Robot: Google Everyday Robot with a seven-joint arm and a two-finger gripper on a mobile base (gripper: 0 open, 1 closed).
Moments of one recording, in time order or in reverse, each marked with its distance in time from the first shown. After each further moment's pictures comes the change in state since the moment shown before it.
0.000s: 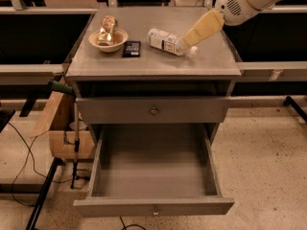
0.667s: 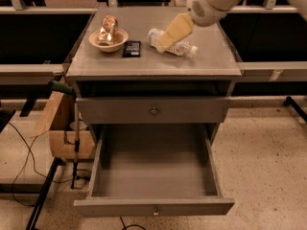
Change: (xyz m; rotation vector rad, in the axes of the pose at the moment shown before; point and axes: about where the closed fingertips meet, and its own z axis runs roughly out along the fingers) arm -0.019 0.019 0.033 0.132 0.123 0.075
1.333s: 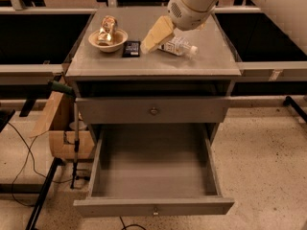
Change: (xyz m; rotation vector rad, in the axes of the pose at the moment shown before) arm -0.007 0.028 0.028 -0.025 0.129 0.168
